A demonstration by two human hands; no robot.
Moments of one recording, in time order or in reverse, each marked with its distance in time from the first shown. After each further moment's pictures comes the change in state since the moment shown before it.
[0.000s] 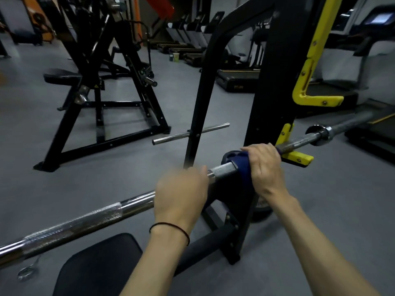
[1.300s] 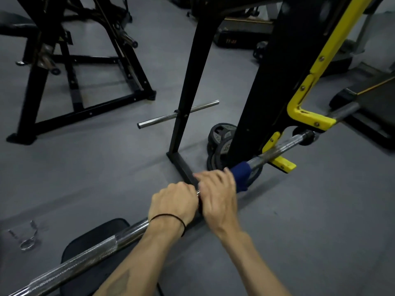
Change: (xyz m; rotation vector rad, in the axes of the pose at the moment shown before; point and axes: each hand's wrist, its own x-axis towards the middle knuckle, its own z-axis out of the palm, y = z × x) left_hand 0.060 -0.002 -0.014 -0.232 -0.925 -0.063; right_hand -0.014 -0.107 0.001 0.040 -0.307 0.125
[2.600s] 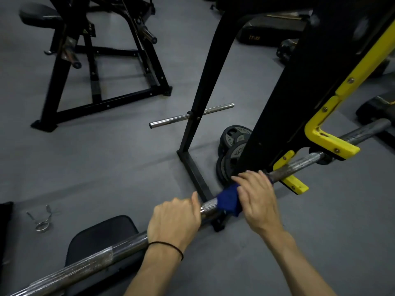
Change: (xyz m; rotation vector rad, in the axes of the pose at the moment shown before) left_hand -0.006 0.010 -0.003 0.144 0.122 -0.101; right_hand 0.039 0.090 -0.047 -0.132 -0.130 -0.098
